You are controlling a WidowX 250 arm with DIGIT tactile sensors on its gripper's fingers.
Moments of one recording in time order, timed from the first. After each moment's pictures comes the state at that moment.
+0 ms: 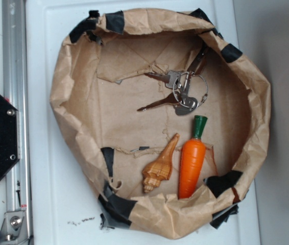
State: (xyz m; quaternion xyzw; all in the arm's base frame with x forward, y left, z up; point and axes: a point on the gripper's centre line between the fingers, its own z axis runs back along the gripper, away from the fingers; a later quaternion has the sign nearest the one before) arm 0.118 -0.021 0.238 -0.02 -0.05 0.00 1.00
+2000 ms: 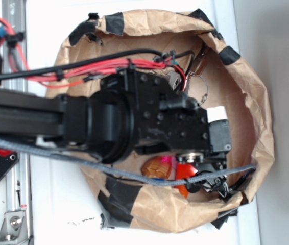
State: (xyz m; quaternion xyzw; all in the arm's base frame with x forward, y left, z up) arm 0.308 -0.051 0.031 -0.08 -0.08 0.28 0.95
